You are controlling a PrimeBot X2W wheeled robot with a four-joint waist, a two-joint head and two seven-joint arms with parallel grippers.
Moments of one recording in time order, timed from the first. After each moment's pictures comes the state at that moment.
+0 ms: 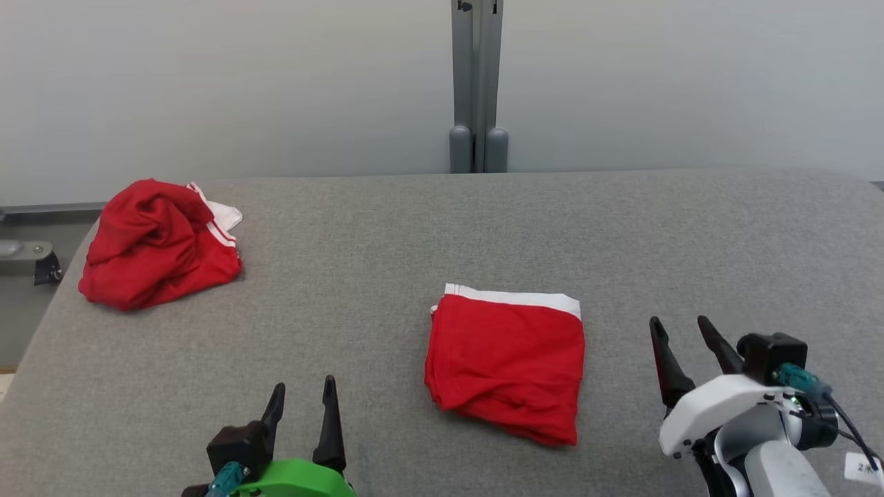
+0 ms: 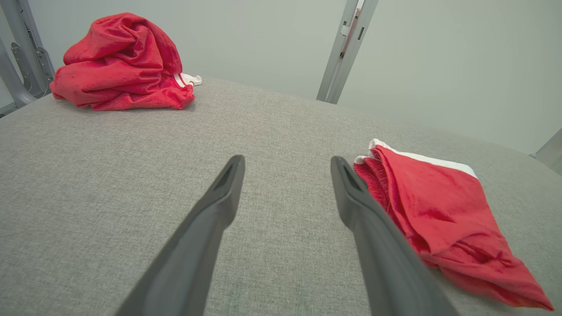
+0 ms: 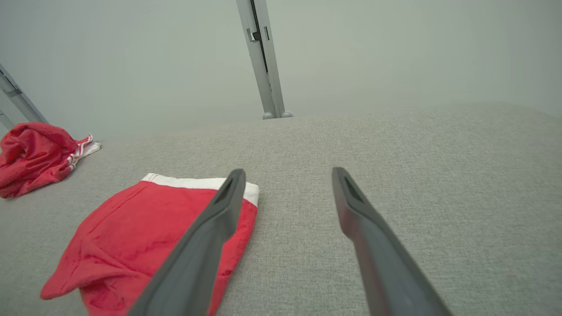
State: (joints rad) left arm -0.03 0.11 -0.39 0.34 -0.51 0.16 -0.26; right arm -0.09 -0.05 -0.01 0.32 0.21 0.13 -0.08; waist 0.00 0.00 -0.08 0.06
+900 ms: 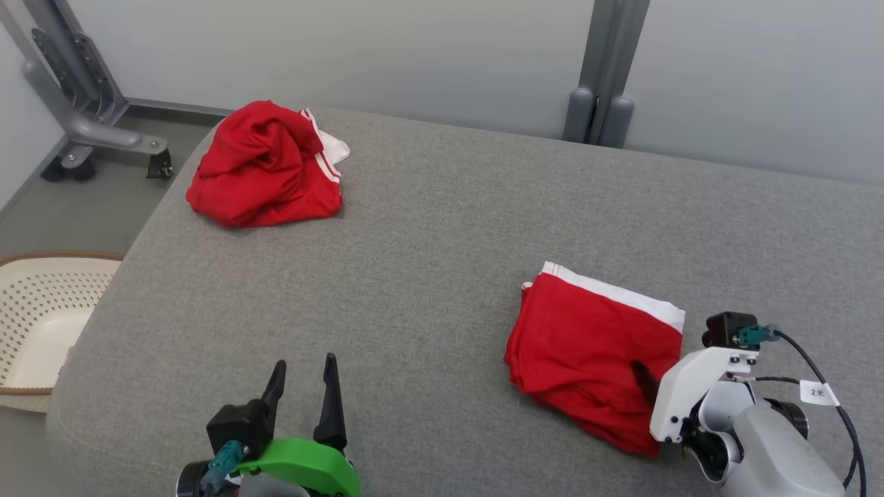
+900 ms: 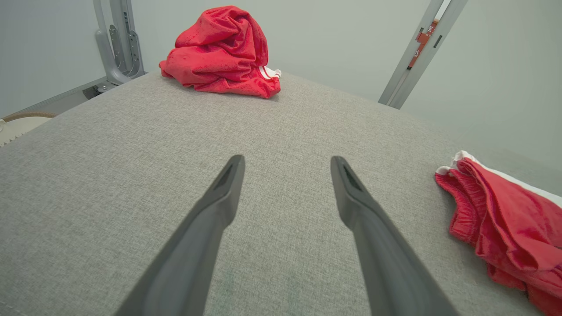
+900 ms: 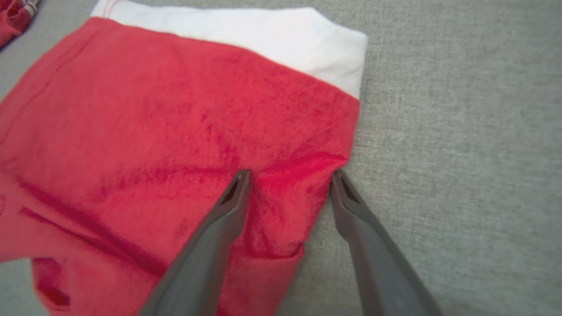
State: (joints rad) left arm -0.08 0.08 -0.36 0.36 -0.49 0.14 -0.26; right arm -0.35 -0.11 0.09 0.79 0.41 0.13 0.24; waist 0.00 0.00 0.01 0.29
